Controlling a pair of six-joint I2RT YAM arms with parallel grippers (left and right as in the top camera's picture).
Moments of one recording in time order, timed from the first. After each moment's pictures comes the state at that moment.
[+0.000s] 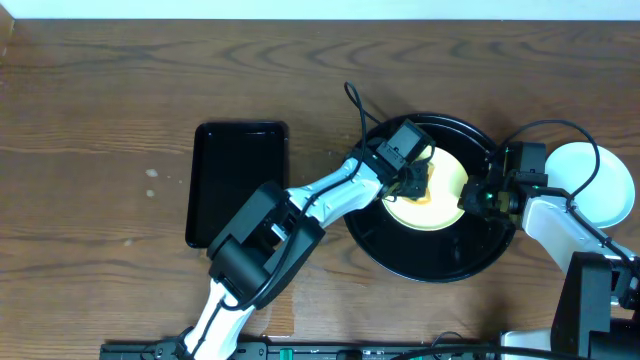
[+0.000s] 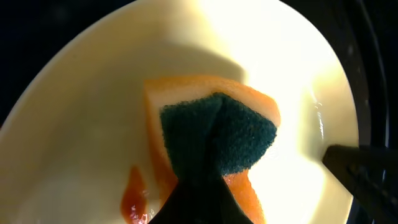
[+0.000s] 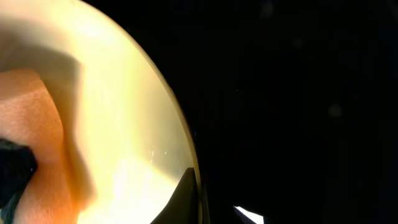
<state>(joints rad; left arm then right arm) -0.79 2.16 1.46 -0.32 0.20 -0.66 -0.08 1.60 0.72 -0.33 -0.23 0.29</state>
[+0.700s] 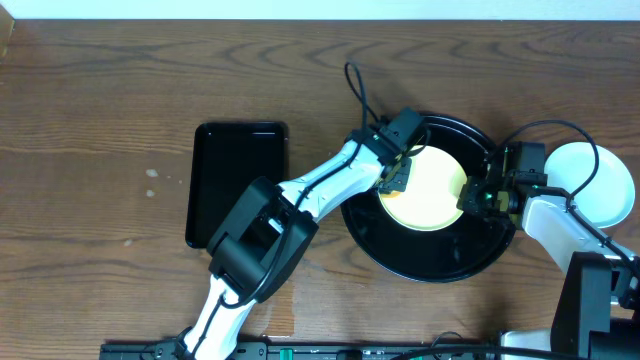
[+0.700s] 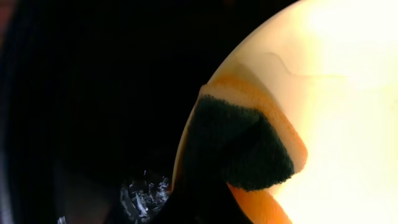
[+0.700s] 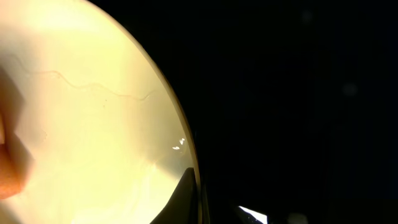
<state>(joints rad) -0.76 2.18 1.63 -0.72 -0.02 -0.49 -0.08 1.60 0.72 -0.34 -0.24 0.29</state>
